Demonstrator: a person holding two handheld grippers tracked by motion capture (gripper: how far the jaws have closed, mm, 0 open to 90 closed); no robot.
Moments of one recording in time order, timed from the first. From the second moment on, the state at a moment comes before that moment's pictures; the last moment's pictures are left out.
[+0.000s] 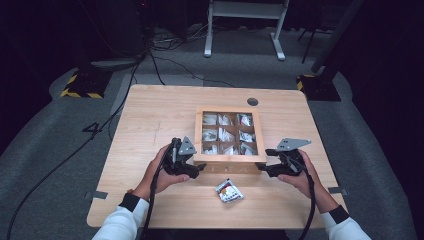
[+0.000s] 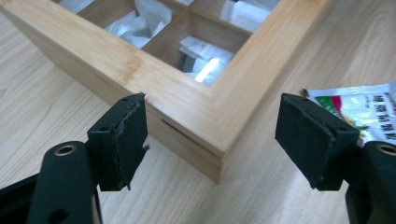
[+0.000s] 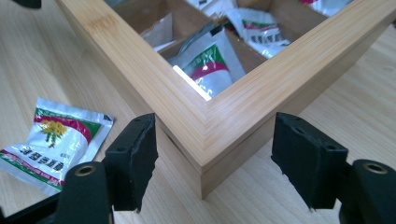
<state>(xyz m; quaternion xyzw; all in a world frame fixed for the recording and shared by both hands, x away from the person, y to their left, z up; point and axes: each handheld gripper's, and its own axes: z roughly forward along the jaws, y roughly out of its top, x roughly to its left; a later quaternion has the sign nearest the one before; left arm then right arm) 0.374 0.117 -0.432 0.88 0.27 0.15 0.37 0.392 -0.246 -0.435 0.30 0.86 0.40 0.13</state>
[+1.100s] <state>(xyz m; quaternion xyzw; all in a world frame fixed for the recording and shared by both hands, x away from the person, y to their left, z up) 0.351 0.142 -0.415 0.87 0.27 0.20 0.36 0.374 -0.263 -0.414 0.25 0.86 0.38 0.21</state>
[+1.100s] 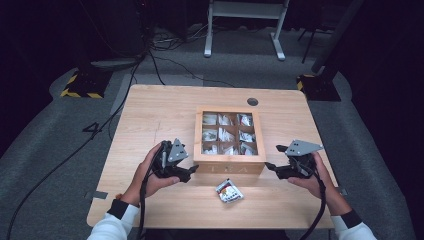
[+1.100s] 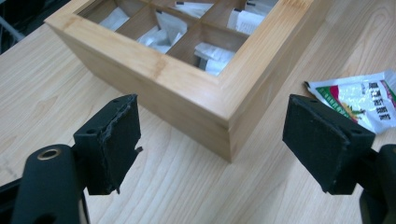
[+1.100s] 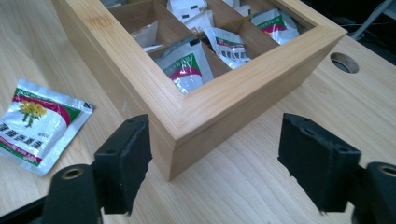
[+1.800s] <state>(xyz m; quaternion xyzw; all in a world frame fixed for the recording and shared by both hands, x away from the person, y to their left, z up) 0.329 0.185 -0.432 0.88 0.29 0.25 0.29 0.366 -0.306 -0.434 0.29 0.87 0.32 0.24</state>
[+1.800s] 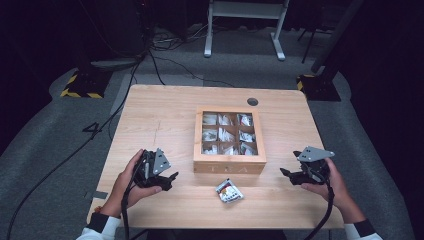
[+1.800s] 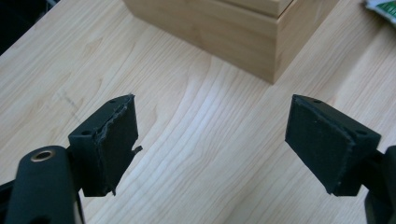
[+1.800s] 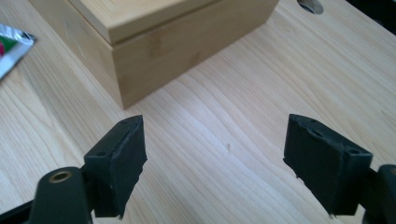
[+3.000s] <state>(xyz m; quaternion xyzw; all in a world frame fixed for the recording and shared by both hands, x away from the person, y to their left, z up) 0.312 0.269 -0.501 0.82 0.45 0.16 0.32 0.337 -0.393 -0.502 0.44 0.80 0.36 0.19</state>
